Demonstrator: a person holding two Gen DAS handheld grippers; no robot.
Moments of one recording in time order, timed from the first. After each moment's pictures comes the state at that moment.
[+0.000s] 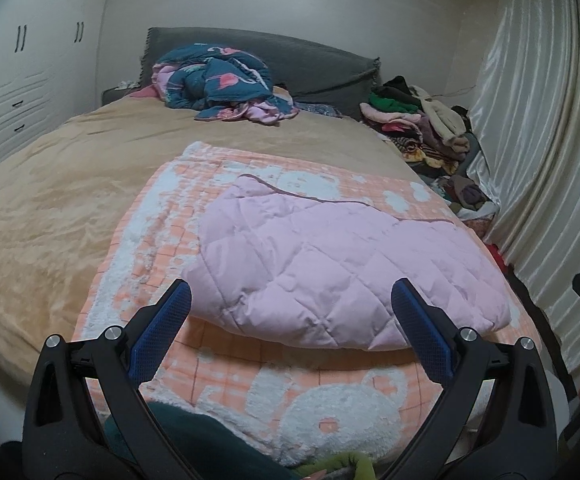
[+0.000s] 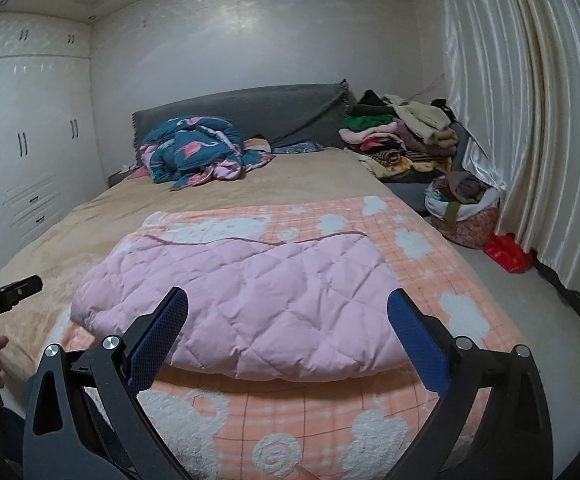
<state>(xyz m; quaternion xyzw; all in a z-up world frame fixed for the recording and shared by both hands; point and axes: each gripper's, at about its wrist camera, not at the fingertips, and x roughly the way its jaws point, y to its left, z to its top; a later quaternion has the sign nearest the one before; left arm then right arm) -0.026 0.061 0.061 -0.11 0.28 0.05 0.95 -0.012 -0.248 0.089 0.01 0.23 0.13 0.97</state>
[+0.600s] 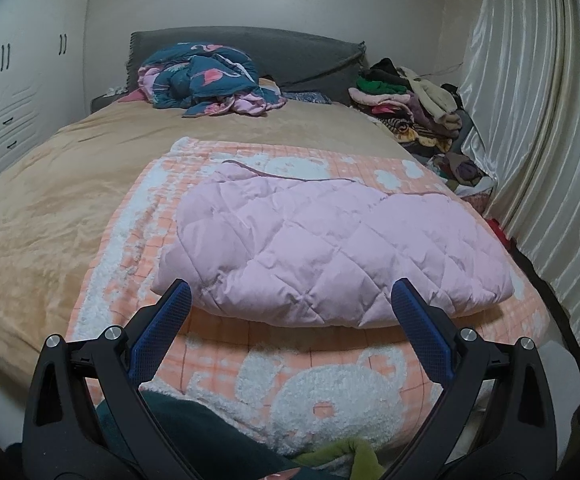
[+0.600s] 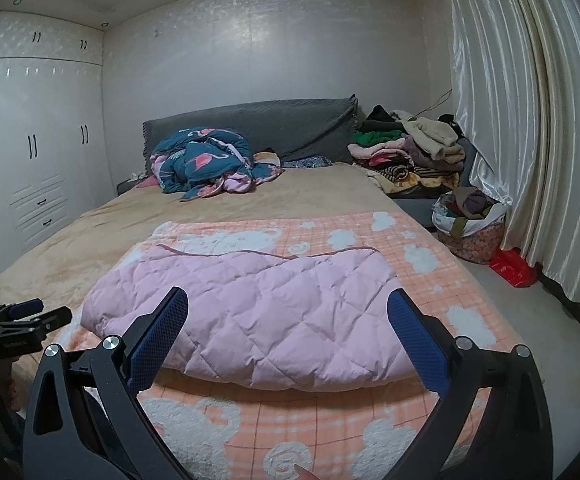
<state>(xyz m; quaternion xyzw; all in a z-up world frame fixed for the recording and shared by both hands) -0.028 0.030 0.047 -0.08 0.30 0.04 0.95 -0.025 -0.239 0.095 0.01 0.20 0.13 0.97</state>
